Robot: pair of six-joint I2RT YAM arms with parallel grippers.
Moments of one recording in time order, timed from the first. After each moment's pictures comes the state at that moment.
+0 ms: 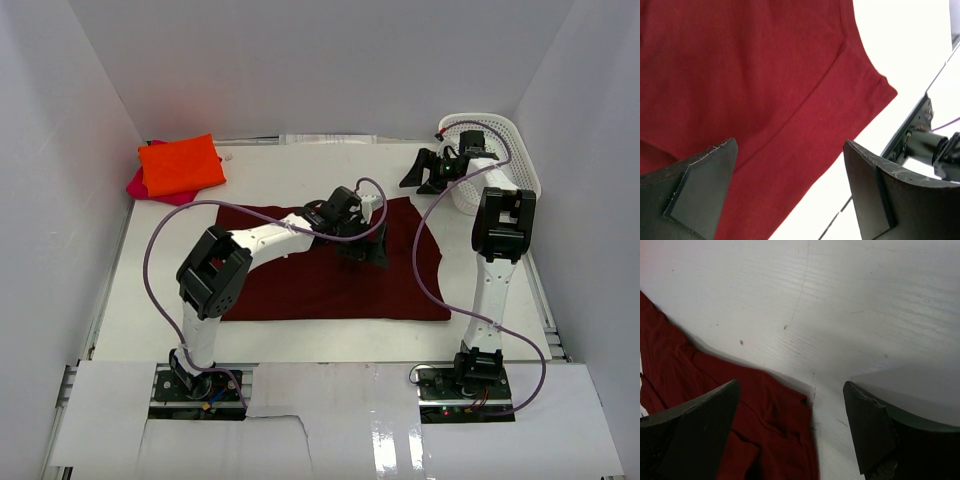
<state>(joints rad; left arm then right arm) -0.81 1.99 1.44 -0.27 0.42 -0.46 -0.07 2.41 1.95 -0.53 -0.78 0.07</state>
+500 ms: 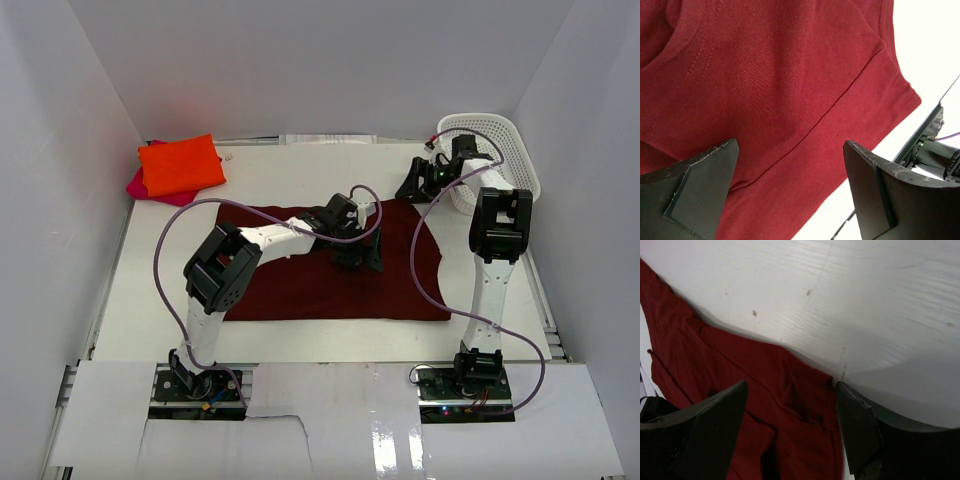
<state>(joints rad) -0.79 2.07 1.42 -0.23 0.42 -0.50 -0.04 2.38 1.92 -0.65 -0.80 0.02</state>
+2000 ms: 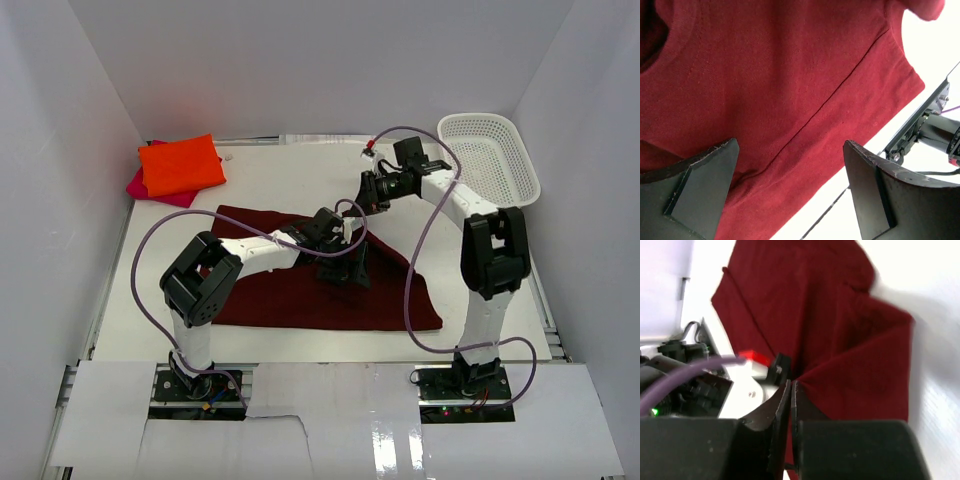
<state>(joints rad) -0.79 1.89 1.18 -0.21 0.41 -0.55 0.31 2.01 1.60 -0.56 -0.93 0.10</state>
